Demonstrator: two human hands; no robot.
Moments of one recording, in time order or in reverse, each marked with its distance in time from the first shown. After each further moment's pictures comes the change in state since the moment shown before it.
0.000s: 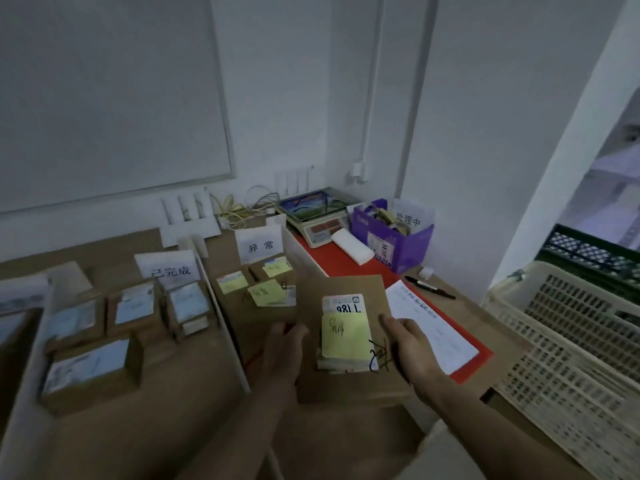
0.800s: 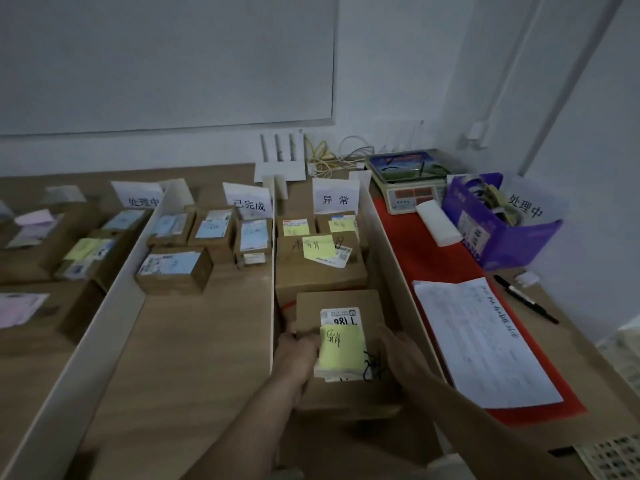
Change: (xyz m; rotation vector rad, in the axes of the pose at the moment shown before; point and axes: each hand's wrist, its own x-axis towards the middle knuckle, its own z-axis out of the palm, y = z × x) left_hand 0.002 -0.072 0.024 0.007 0.322 -0.276; right_hand 0.079 0.065 0.045 -0.330 -0.480 0.119
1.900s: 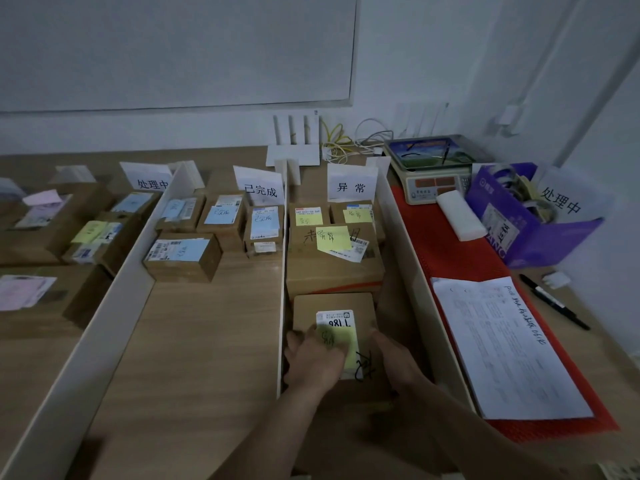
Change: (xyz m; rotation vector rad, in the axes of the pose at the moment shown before) left_hand 0.029 -0.017 0.016 0.543 0.059 0.091; right_hand 0.019 0.007 0.036 0.243 -0.166 0.016
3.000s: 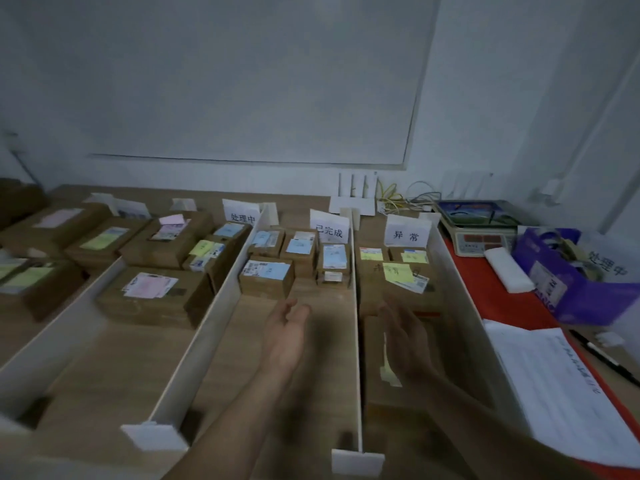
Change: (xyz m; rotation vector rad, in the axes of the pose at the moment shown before) left_hand -0.091 -0.057 -0.190 -0.661 0.338 0.178; right_hand -0.141 -0.086 0.128 -0.141 0.119 -0.705
